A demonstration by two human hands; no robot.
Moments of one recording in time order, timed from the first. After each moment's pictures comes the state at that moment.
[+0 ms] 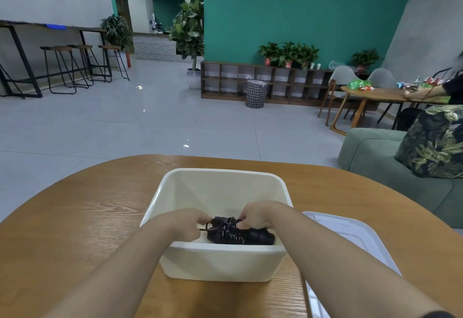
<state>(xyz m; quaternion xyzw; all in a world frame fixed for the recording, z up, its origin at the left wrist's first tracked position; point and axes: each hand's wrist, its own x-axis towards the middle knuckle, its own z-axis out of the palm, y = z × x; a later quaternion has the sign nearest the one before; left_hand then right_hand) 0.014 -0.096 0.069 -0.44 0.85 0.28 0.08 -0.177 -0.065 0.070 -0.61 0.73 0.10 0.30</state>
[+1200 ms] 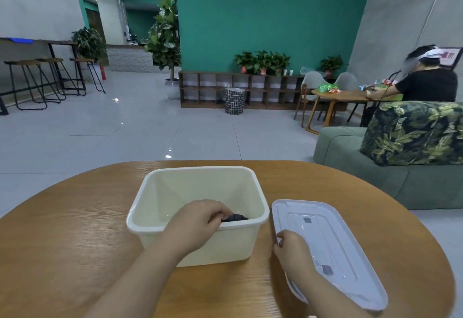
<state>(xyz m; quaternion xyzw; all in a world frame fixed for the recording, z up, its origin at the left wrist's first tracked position) -0.010 -0.007 0.092 -0.33 0.90 0.22 -0.20 -0.218 0.080 -0.016 -0.39 0.87 -0.28 0.11</state>
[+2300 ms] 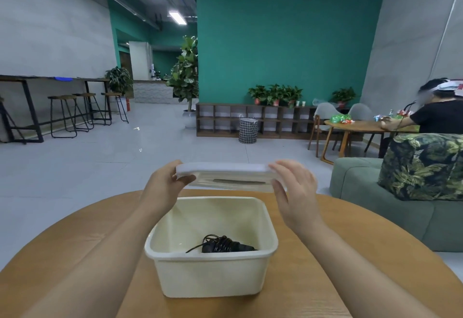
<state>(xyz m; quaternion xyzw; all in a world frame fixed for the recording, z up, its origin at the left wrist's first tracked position) 0.037 -0.069 0.175 -0.37 0.75 0.28 -0.47 -0.209 0.049 0.152 -0.62 0.56 -0.47 -0.30</state>
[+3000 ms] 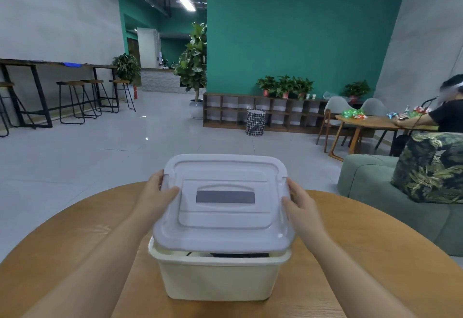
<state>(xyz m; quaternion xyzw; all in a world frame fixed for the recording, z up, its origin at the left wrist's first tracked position) 0.059 -0.104 0.134 -0.47 0.63 0.42 -0.46 -0.210 0.023 0.123 -0.45 0.65 -0.57 0.21</state>
